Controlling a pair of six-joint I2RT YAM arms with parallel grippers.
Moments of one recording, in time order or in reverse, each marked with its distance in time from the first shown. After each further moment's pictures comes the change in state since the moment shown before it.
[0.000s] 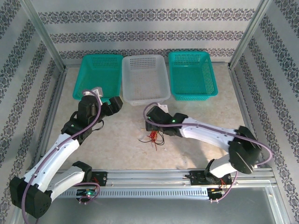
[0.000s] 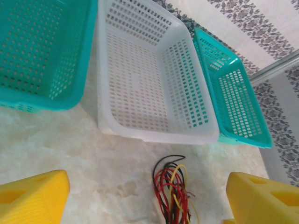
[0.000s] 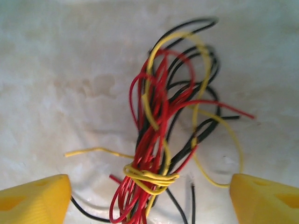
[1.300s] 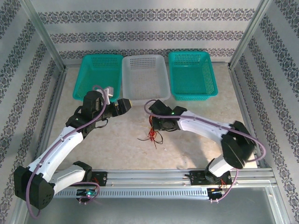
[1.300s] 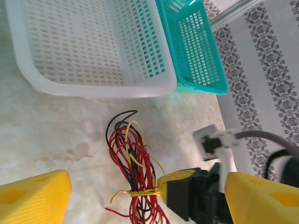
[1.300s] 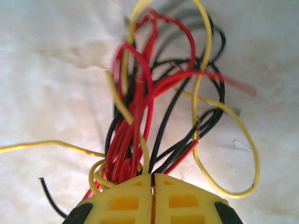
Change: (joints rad) left arm 0.000 0.123 0.063 -0.011 0.326 0.010; right arm -0.090 -0.001 0.046 -0.079 -0.184 -0.075
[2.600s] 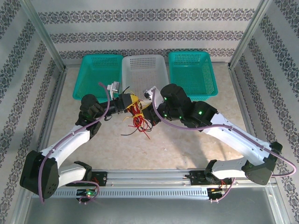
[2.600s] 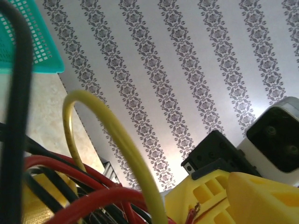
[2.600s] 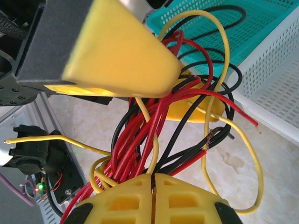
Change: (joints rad) left arm 0.031 0.125 -0.182 0.989 0.534 -0.585; right arm 0.081 -0.237 0.305 -0.009 -0.254 -0.451
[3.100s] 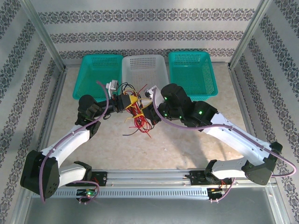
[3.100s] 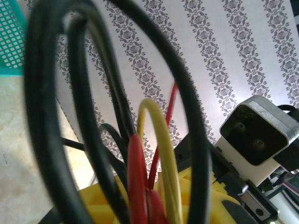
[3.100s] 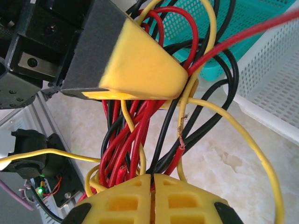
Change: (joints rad) left arm 0.014 0.006 0.000 0.081 0.023 -0.056; right arm -0.009 0.000 0.000 0.001 0.021 0.026
